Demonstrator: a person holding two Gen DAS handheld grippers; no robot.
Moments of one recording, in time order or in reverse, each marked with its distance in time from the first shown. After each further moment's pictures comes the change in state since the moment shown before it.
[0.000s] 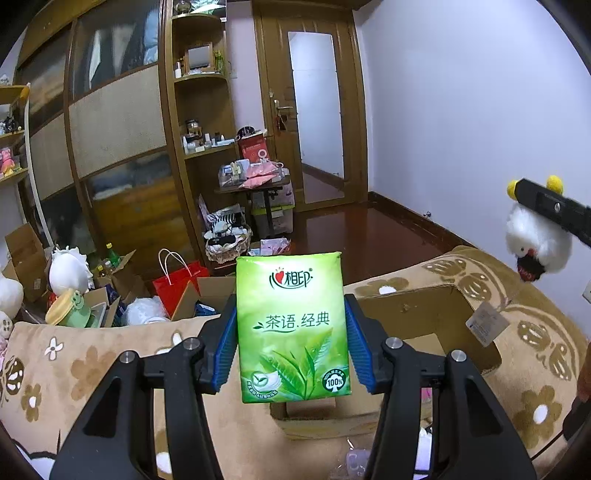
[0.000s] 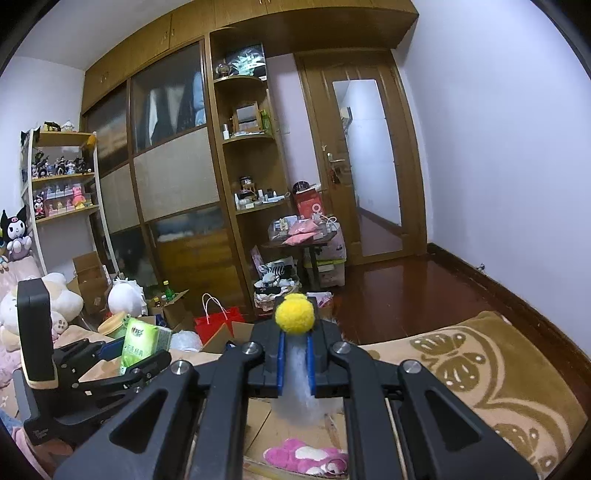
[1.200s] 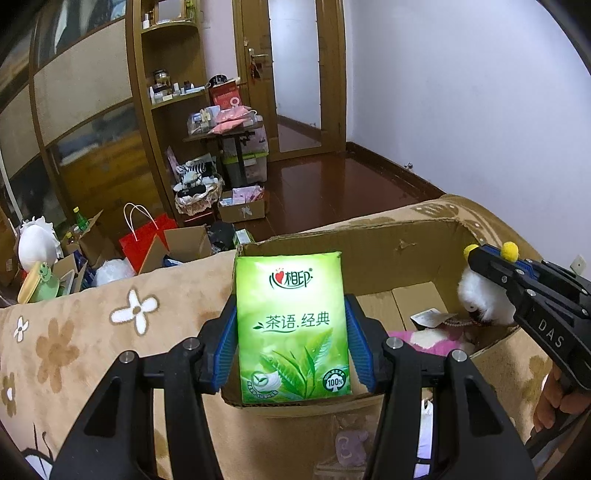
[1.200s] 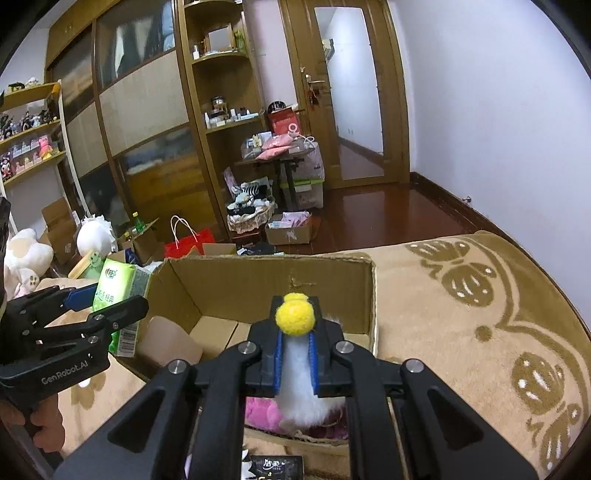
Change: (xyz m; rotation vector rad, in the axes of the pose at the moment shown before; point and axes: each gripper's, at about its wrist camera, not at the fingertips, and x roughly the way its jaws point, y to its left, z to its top) left arm 0.067 -0.008 -0.041 0.030 0.194 -0.095; right arm 0.072 -0.021 -0.096 0.009 0.290 -0.100
